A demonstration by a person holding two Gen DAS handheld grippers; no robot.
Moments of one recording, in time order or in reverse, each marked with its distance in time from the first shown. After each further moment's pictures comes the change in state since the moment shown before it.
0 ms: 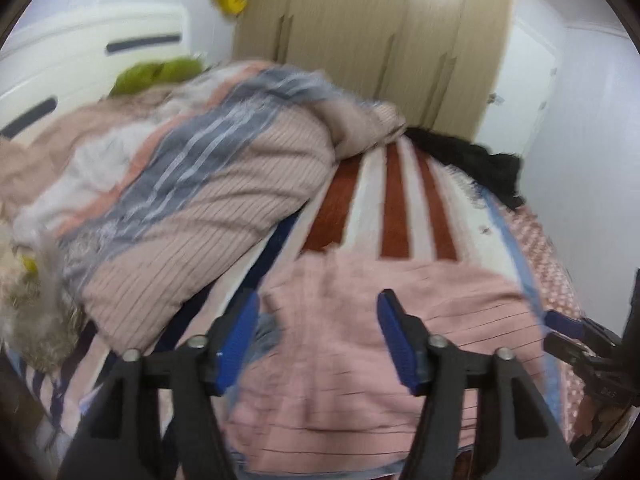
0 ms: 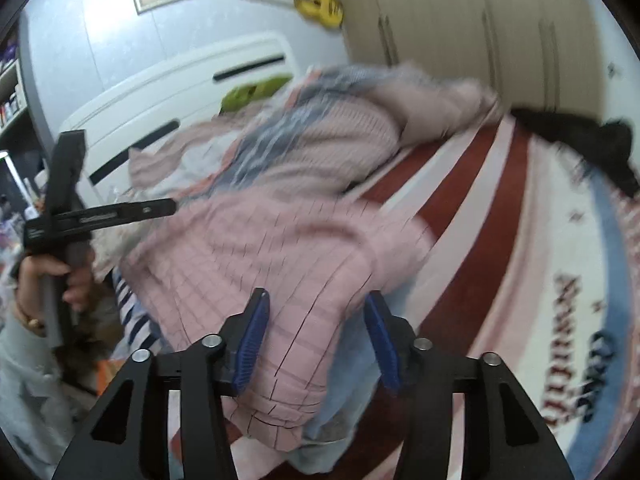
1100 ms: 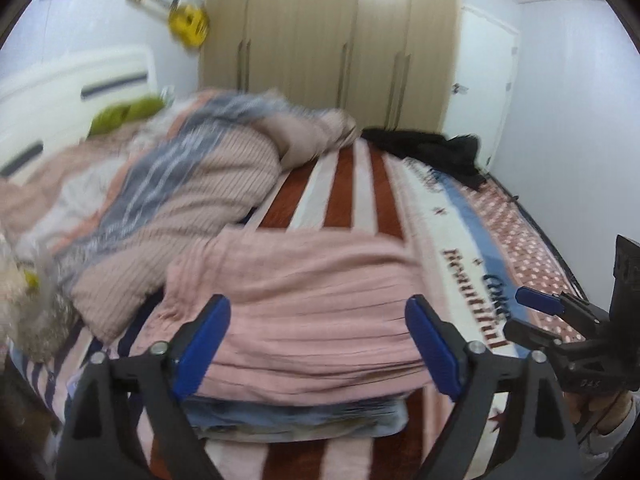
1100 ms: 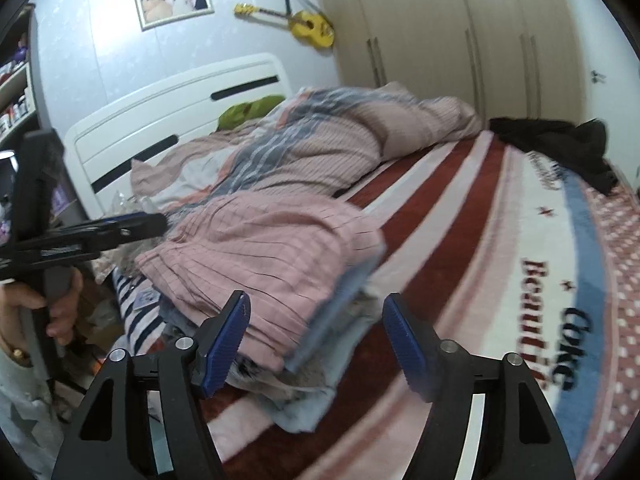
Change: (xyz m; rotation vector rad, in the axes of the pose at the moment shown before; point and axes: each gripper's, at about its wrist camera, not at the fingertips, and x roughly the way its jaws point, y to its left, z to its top) left arm -0.057 -0.128 -0.056 0.137 -0.077 -0.002; right arm -0.078 -0.023 -0.057 0.001 -0.056 -0.052
